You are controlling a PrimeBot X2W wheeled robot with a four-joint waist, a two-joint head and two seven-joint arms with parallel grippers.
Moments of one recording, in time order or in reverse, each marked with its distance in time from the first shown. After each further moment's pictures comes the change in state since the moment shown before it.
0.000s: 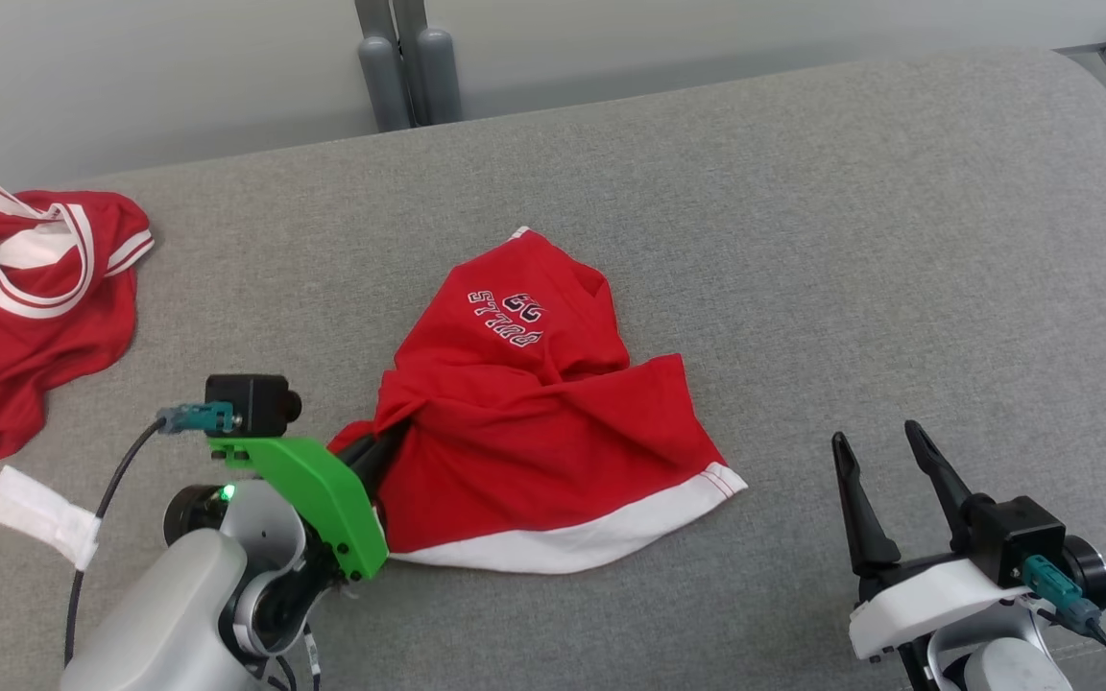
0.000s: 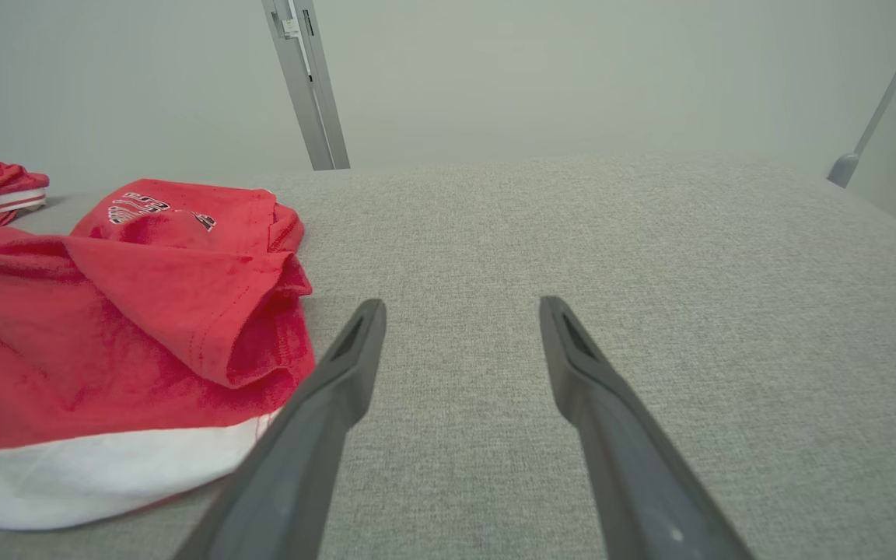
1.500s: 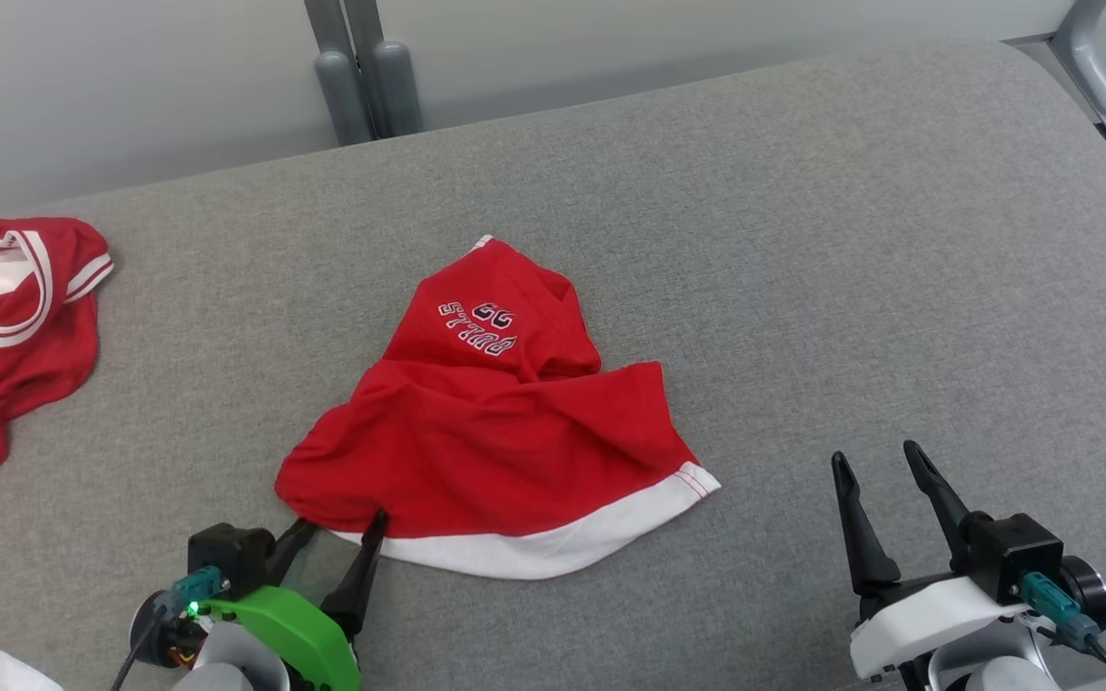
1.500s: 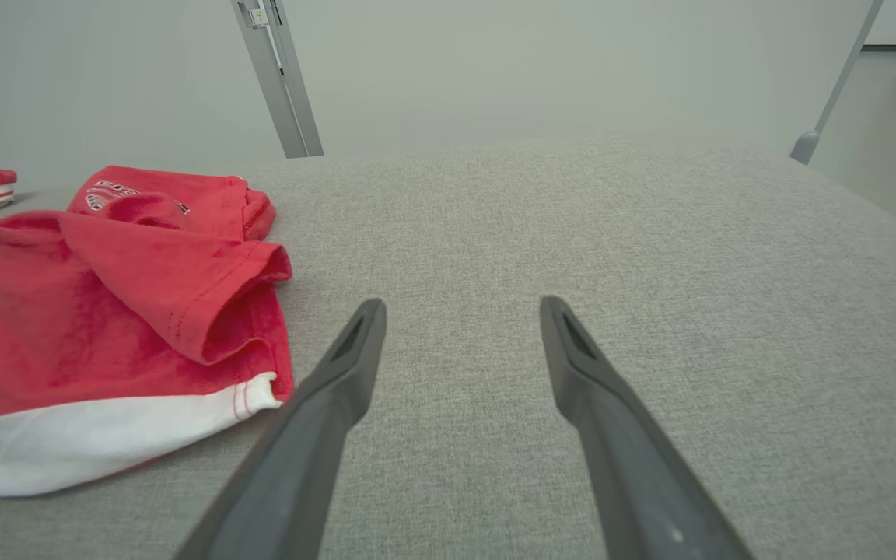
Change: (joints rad) left arm 0.138 -0.066 0.037 0.316 0.335 -0.120 -0.466; right arm 0.023 0.001 0.006 0.007 0.005 0.000 0.000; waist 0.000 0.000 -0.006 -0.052
